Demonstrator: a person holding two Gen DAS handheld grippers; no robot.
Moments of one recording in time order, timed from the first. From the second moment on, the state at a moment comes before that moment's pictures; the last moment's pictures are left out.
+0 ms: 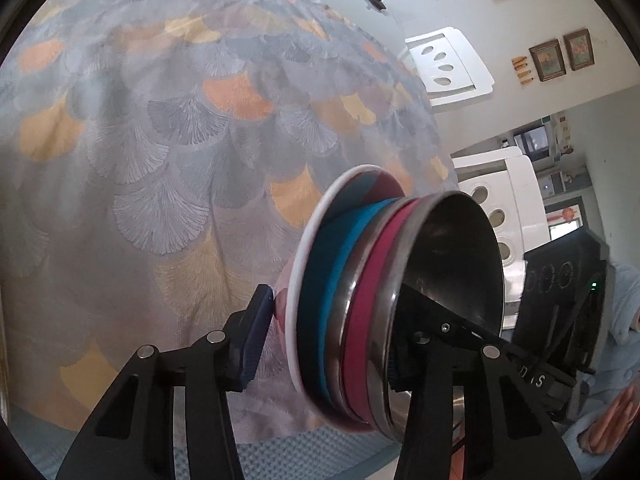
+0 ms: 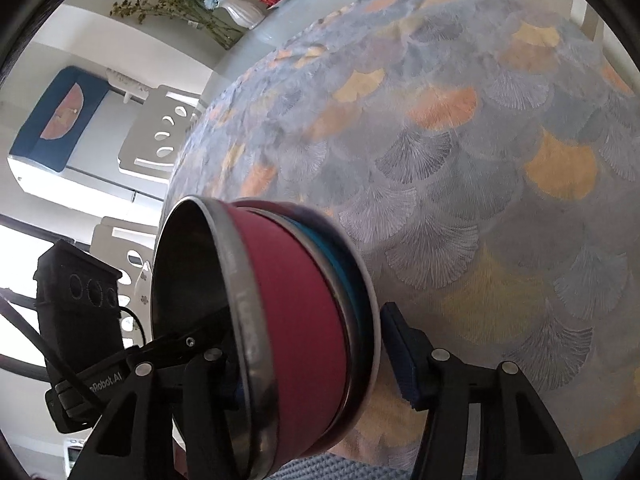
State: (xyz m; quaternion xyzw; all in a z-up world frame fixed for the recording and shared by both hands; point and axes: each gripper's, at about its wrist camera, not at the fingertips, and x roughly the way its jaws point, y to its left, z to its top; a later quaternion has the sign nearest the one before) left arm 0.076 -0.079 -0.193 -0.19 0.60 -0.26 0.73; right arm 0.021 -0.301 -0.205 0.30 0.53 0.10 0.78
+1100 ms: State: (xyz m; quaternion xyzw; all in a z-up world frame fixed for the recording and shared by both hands) left arm 0.069 0.125 -0.079 -0.20 0.52 -0.17 0.81; right arm 0.065 -0.083 -0.077 0.20 0.48 0.17 0.83
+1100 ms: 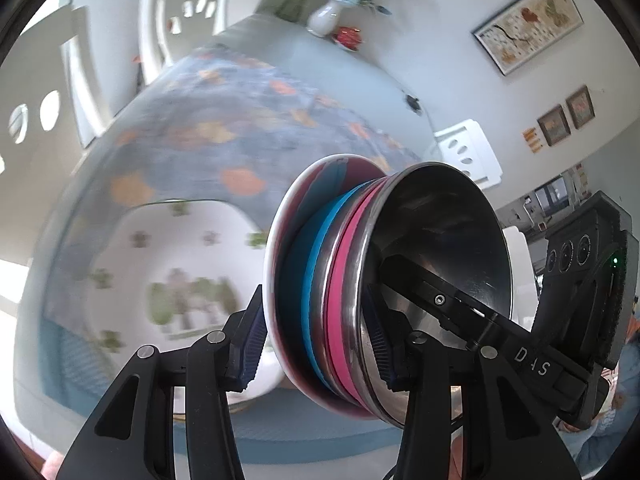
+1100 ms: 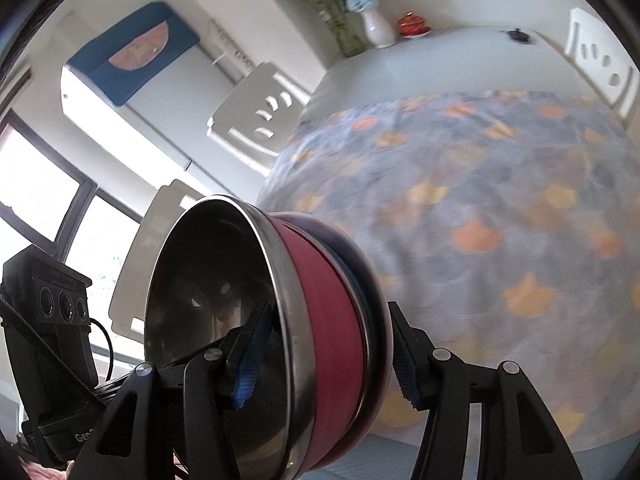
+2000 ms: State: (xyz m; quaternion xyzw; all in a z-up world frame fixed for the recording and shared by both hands) left arm 0.089 0.209 -0.157 -0.17 0.59 -0.23 0.75; right arm 0.073 0.010 -0.160 0.23 0.56 0.08 0.79
